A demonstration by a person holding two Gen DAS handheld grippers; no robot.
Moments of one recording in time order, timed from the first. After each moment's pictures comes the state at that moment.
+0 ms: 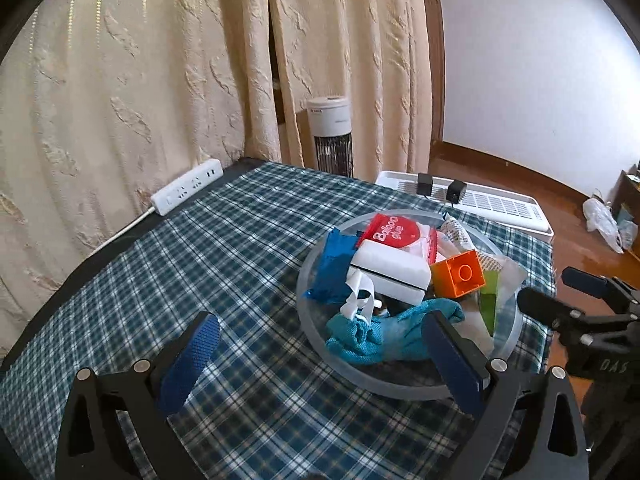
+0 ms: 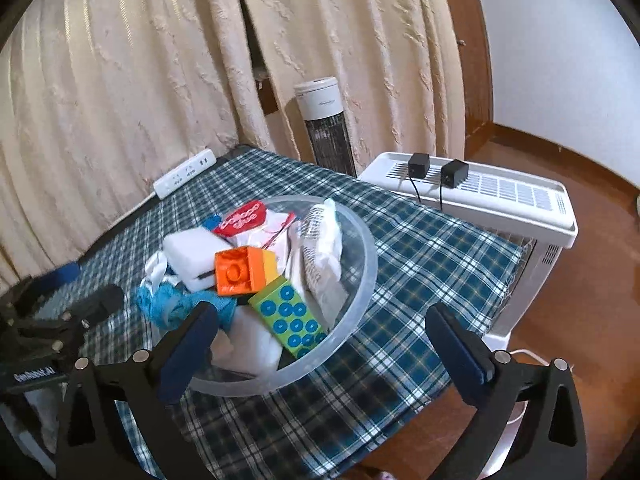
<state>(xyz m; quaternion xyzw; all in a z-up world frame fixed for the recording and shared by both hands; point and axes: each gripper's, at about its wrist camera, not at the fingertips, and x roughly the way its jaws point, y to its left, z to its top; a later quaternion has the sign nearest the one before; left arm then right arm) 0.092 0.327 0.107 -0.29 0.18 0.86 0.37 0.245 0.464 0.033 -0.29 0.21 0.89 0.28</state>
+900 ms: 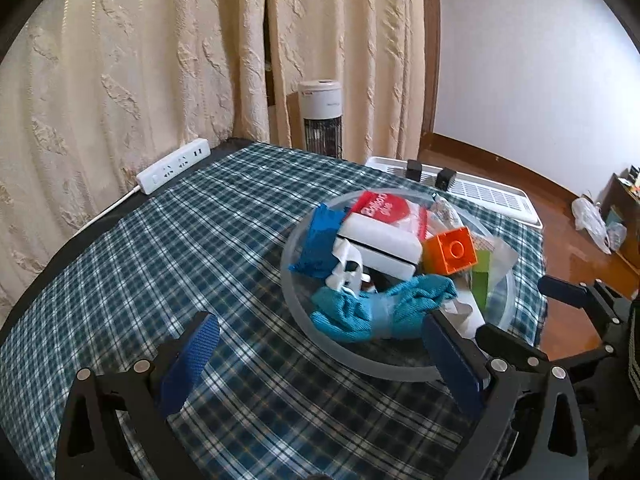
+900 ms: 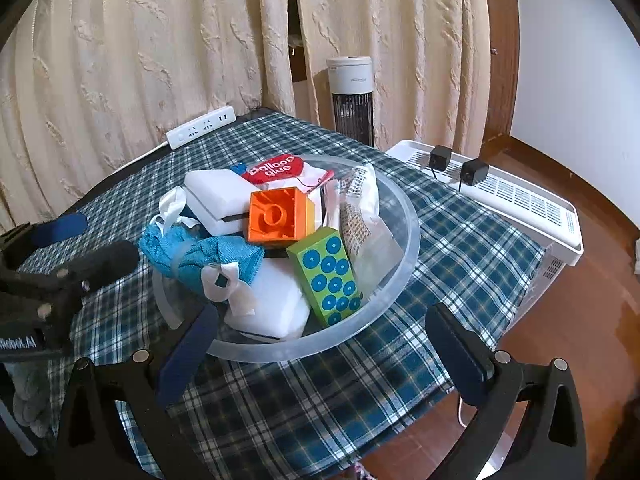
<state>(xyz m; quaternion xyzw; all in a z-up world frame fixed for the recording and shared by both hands) 0.094 0.327 0.090 -0.33 0.18 0.84 0.39 0.224 0.436 0.014 -0.34 0.16 0.89 0.26</state>
